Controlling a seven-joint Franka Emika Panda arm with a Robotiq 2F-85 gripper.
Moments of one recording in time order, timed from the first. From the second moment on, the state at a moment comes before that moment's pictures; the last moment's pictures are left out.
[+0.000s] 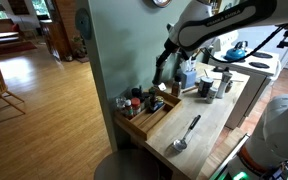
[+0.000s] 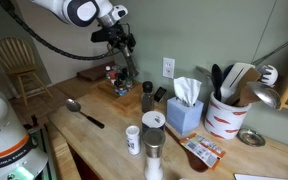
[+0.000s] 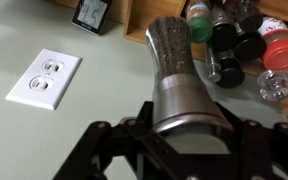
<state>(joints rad) 0.24 -0.38 -0.16 -2.44 0.01 2.62 -0.42</state>
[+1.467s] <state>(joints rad) 0.18 -0.21 -0.11 -2.38 0.08 2.63 -0.41</state>
